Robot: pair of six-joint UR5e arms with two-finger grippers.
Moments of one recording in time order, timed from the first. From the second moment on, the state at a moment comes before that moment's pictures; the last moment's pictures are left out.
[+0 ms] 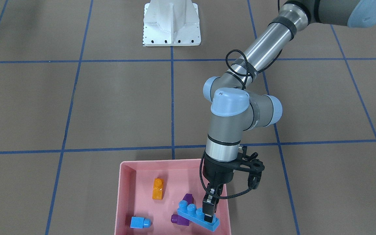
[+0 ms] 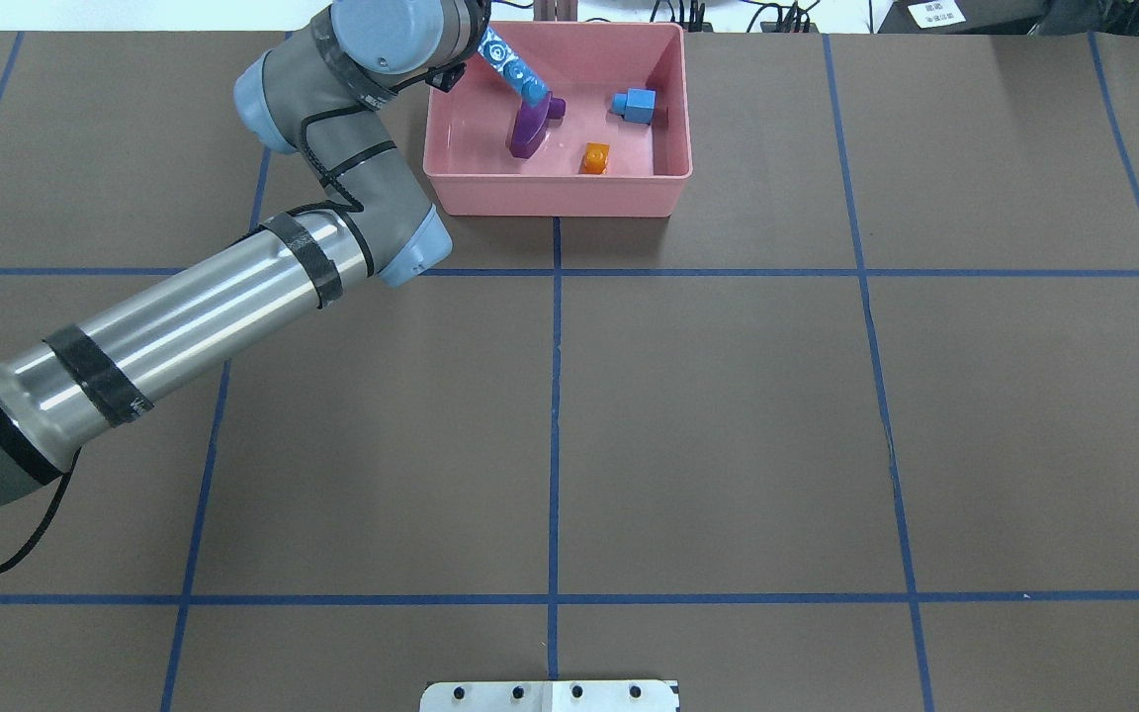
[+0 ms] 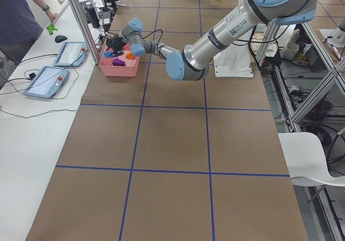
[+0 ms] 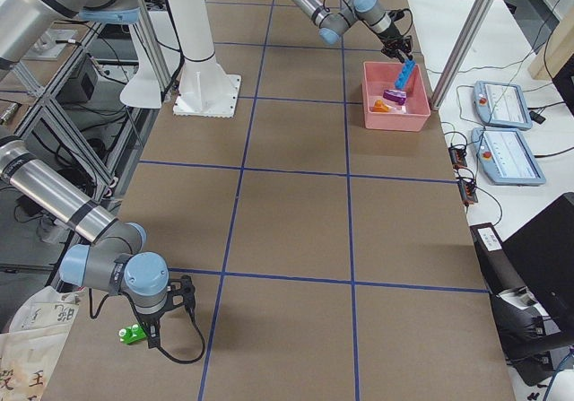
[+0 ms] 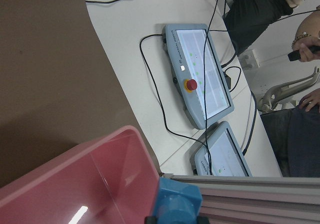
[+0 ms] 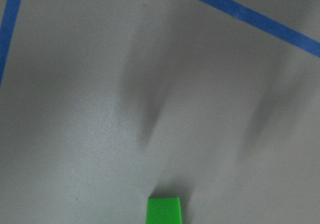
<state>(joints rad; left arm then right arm) -0.80 -2.64 -0.84 -2.38 -1.48 -2.16 1.48 -2.33 1.64 -1.12 2.22 -0.48</state>
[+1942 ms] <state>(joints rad) -0.80 -2.63 -0.90 -2.38 -1.48 -2.07 1.48 -2.34 1.45 -0.87 2.31 -0.42</state>
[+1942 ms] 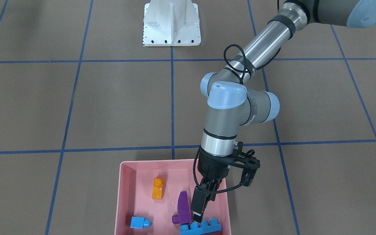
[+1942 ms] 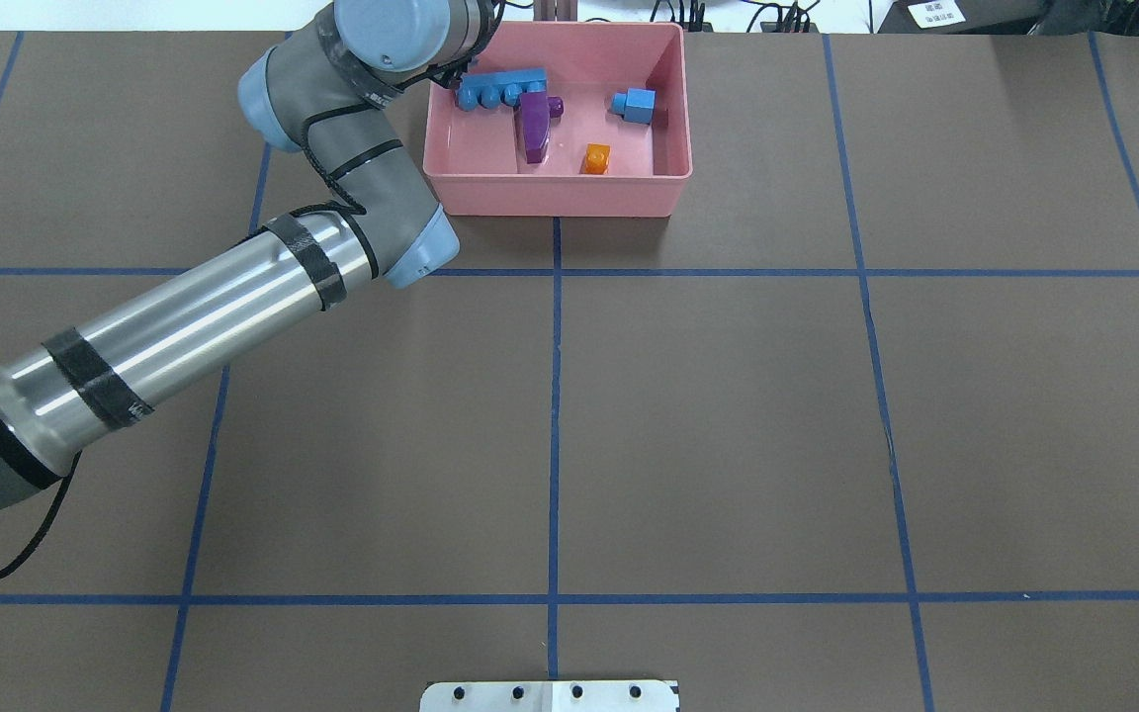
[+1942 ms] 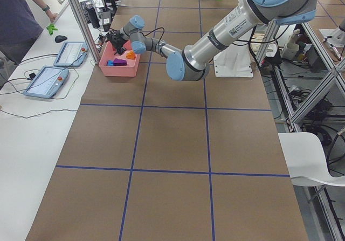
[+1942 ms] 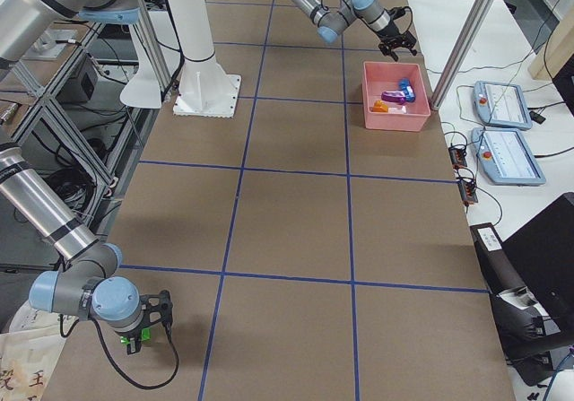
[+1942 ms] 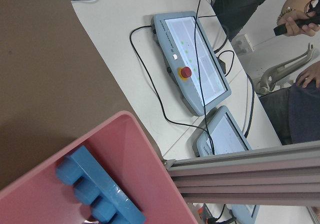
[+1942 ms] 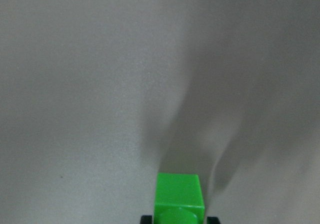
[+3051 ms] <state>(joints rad) -0.81 -2.58 -1.02 -2.28 -1.53 -2.07 1.50 -2.27 1.94 -1.38 2.33 -0.42</state>
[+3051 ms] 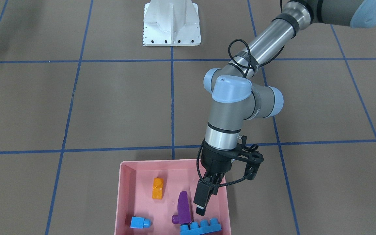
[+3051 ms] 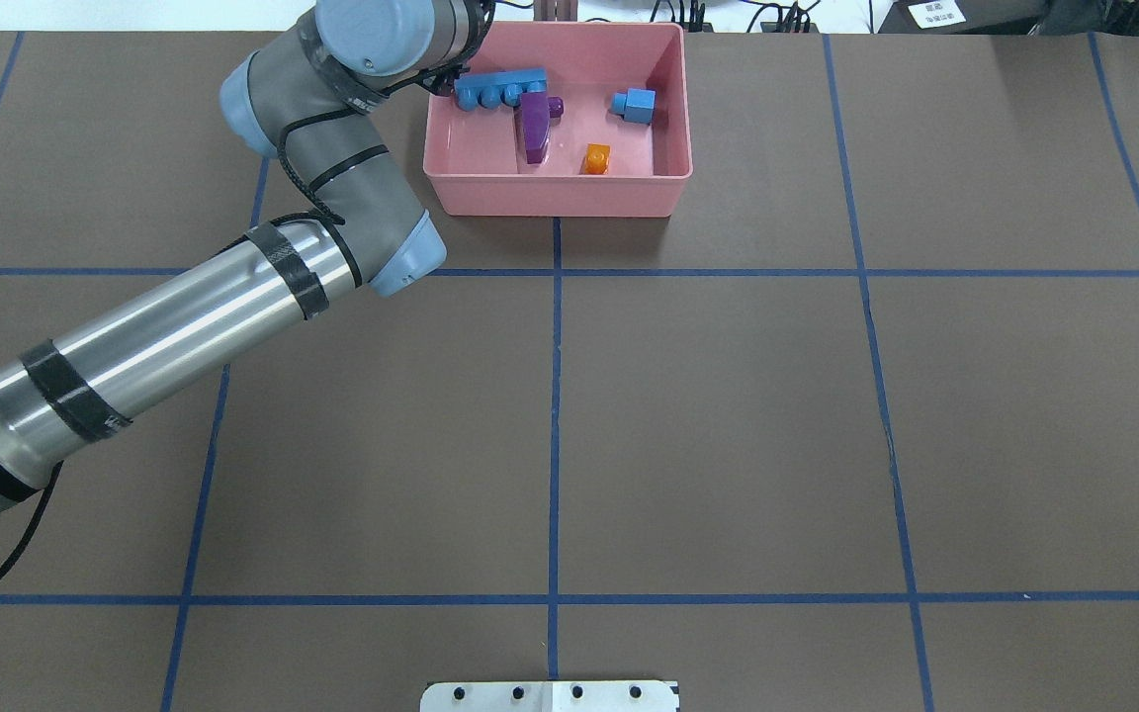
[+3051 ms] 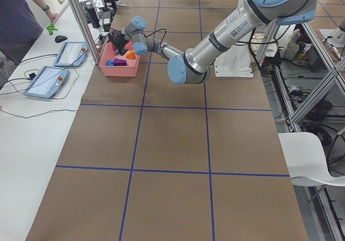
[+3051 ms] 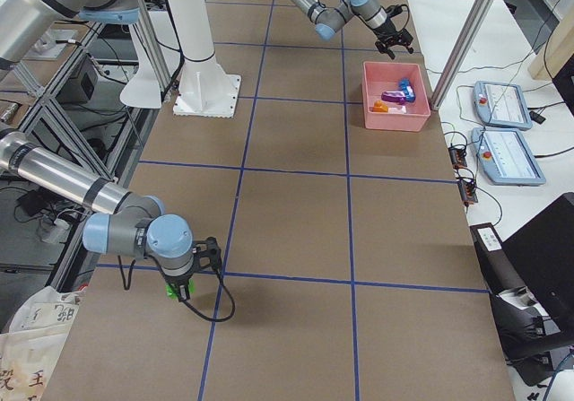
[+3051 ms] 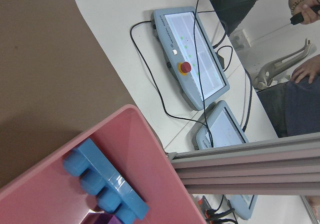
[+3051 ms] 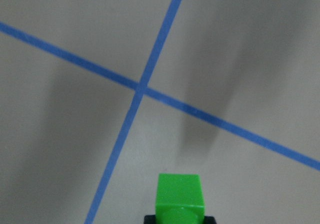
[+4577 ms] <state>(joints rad) -0.96 -2.17 -1.49 -1.76 -1.72 -1.25 1.35 -0.89 1.75 -2.22 2.24 0.14</state>
